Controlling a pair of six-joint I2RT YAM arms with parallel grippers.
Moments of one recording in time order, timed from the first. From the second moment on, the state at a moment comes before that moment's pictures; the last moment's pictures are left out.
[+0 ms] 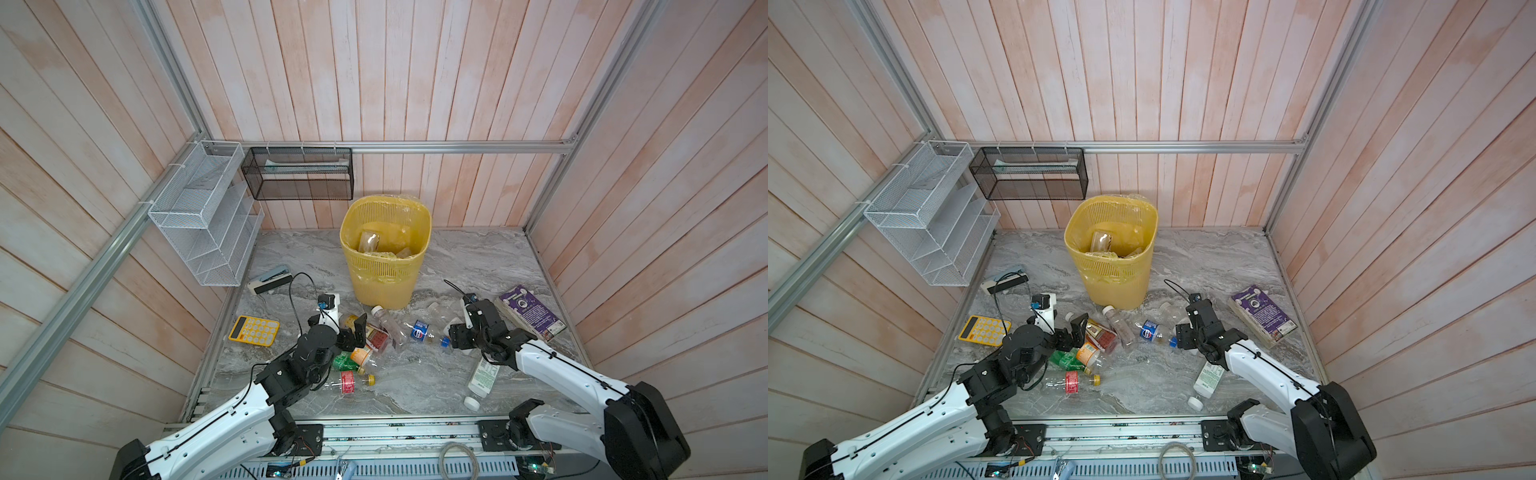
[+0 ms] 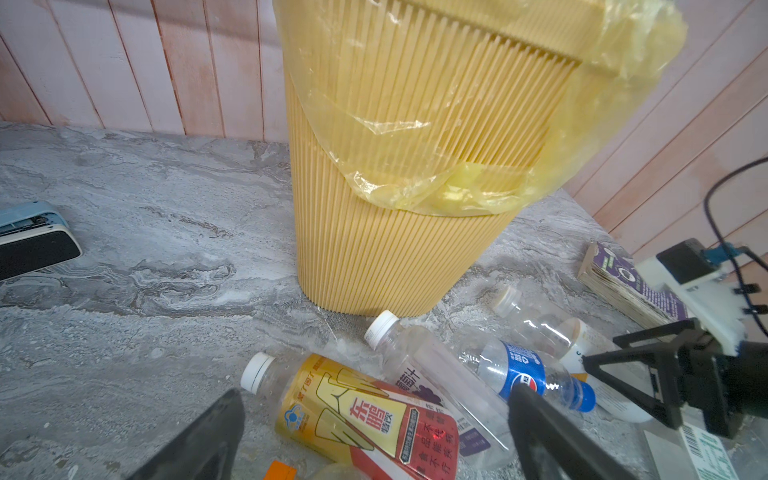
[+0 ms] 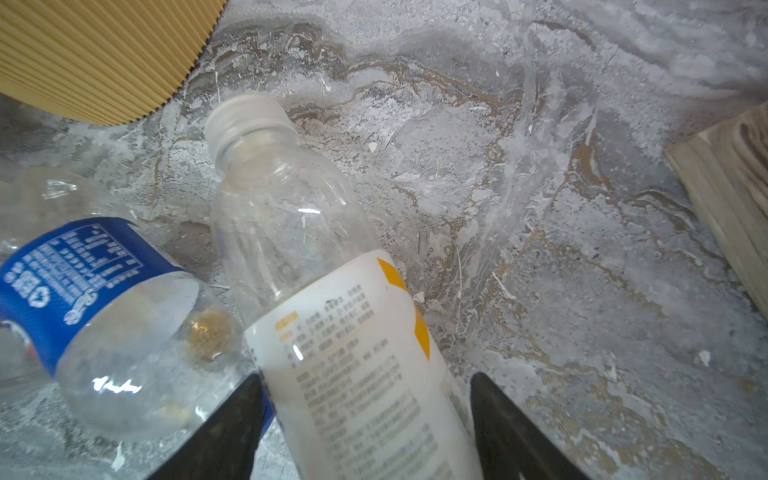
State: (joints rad) left arm -0.83 0.76 0.51 -0.12 -0.42 -0.41; right arm 0.50 1.17 0.56 -0.34 0.13 0.31
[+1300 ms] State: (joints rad) left arm -0.84 0.63 0.48 -0.11 -0.48 -0.46; right arm 0.30 0.55 0.75 -0.20 0.04 0.35
